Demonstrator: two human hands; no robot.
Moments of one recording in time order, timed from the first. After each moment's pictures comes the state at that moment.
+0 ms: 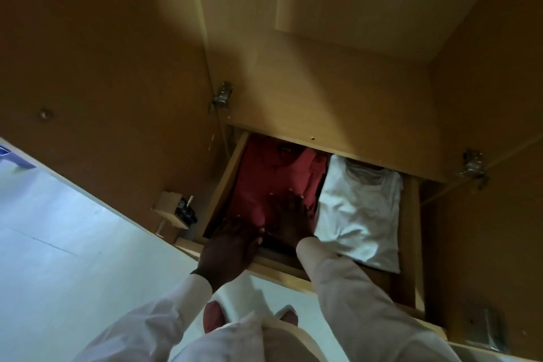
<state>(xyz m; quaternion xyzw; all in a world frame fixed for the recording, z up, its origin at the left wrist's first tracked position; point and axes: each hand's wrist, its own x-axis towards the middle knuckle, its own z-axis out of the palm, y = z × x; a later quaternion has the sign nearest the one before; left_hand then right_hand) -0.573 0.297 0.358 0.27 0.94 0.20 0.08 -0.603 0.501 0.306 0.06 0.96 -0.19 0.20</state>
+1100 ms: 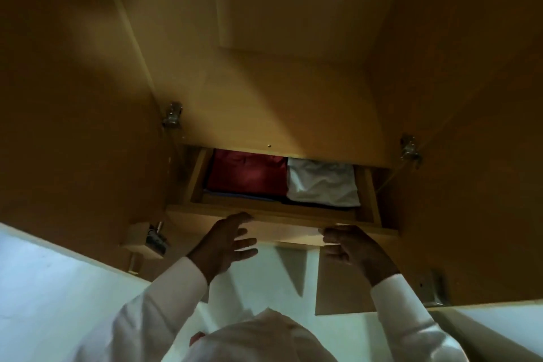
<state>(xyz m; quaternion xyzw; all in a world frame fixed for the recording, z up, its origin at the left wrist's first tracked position) -0.609 0.373 0.407 -0.21 0.58 0.67 0.42 -0.490 0.619 0.414 0.43 0.60 -0.66 0.12</state>
